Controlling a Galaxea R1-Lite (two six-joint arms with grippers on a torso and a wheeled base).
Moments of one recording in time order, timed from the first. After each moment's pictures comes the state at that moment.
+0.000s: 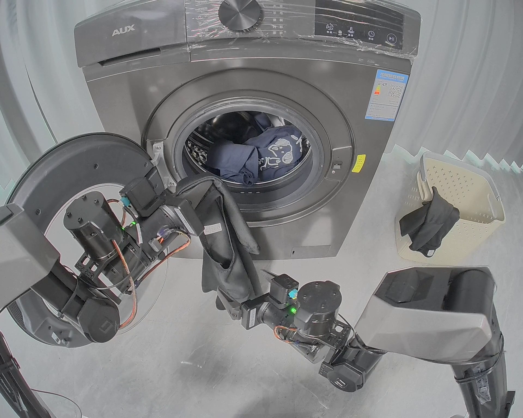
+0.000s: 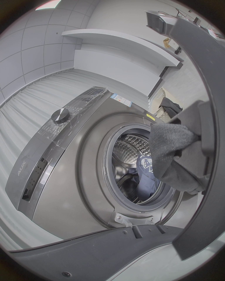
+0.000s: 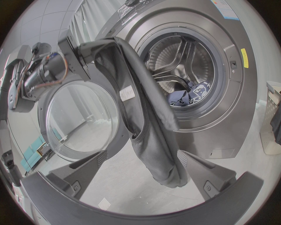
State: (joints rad) left arm -0.43 1.93 -0.68 -1.55 -0.17 -0.28; right arm 0.84 2.44 -0.95 -1.48 -0.16 0.15
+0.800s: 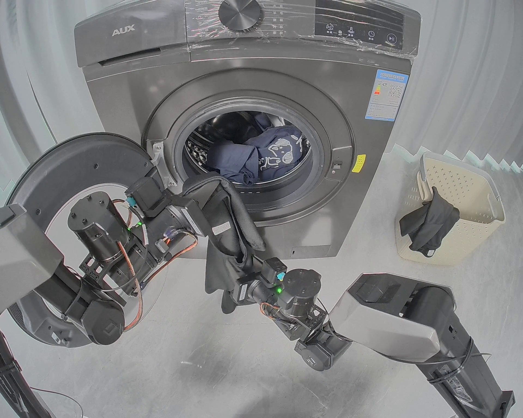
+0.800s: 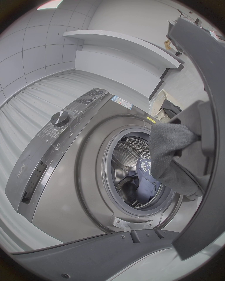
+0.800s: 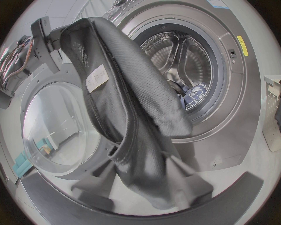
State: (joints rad) left arm -0.46 1.93 -0.69 -1.55 -0.16 -0.28; right arm 0.77 2.66 -1.33 -1.46 -0.17 0.15
